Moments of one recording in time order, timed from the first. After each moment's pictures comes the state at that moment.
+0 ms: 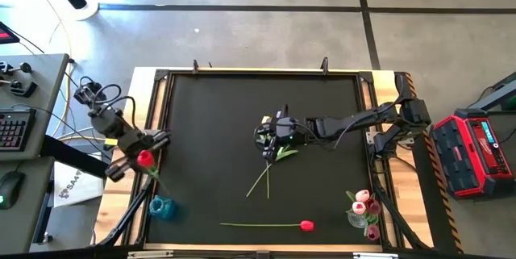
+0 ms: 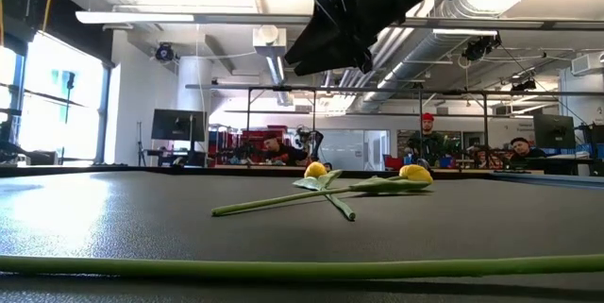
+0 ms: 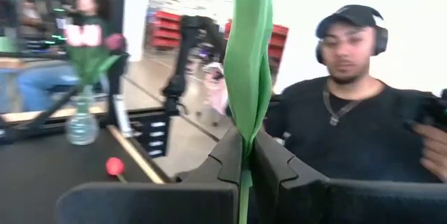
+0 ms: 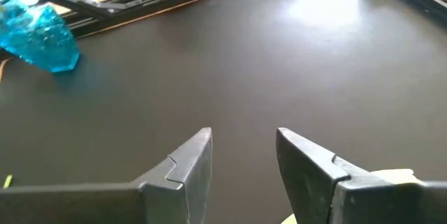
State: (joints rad) left arm -0.72 0.30 0.52 -0.14 0.02 -0.18; right arm 0.07 1.65 1.08 -0.01 0.21 0.33
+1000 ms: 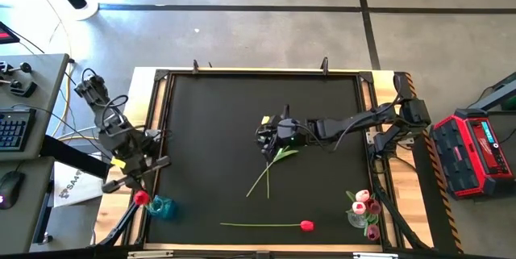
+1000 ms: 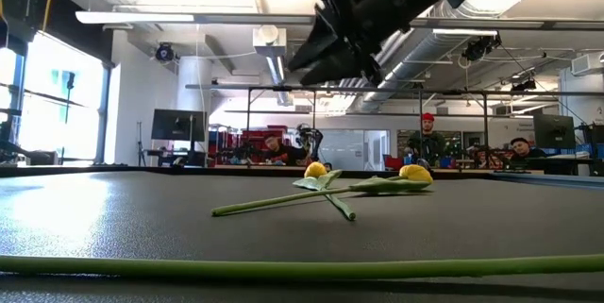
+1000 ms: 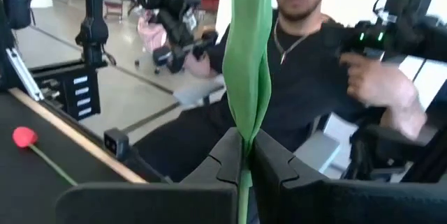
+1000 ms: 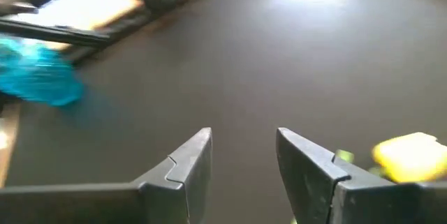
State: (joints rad) left arm -0.84 0.49 0.57 -0.19 0.20 -0.12; right arm 0.07 1.66 1.03 0.06 0.22 0.52
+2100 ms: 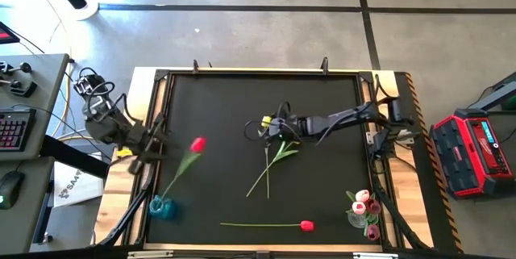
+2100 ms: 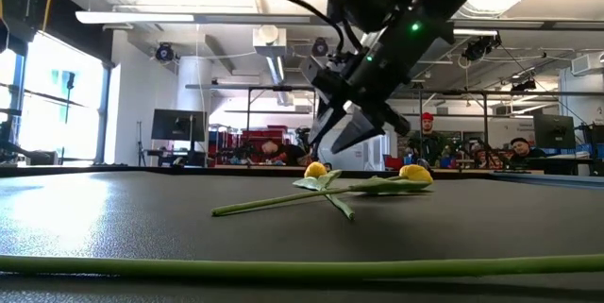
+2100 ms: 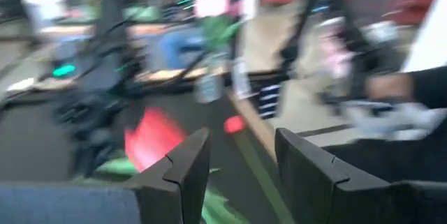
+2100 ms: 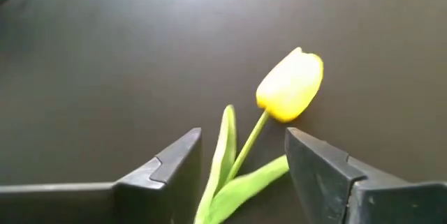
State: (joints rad) left arm -0.84 0.45 0.74 -0.48 -0.55 -0.15; right arm -0.01 1.80 1.03 -0.11 0.38 0.86
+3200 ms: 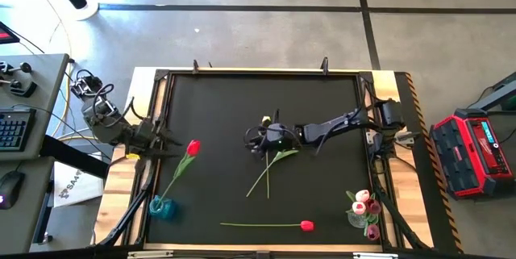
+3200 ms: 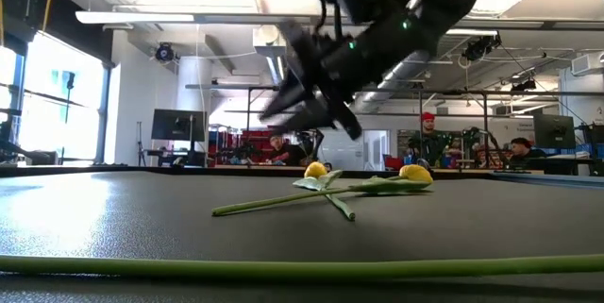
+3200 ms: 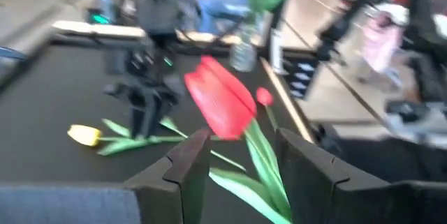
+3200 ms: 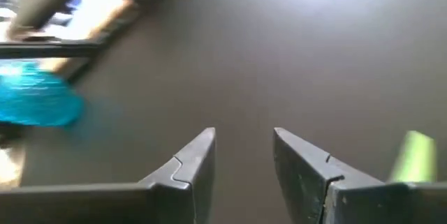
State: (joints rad) left arm -0.78 0.45 0.75 -0.64 -0.58 -0.34; right arm 0.03 1.89 1.03 0.30 0.14 0.69
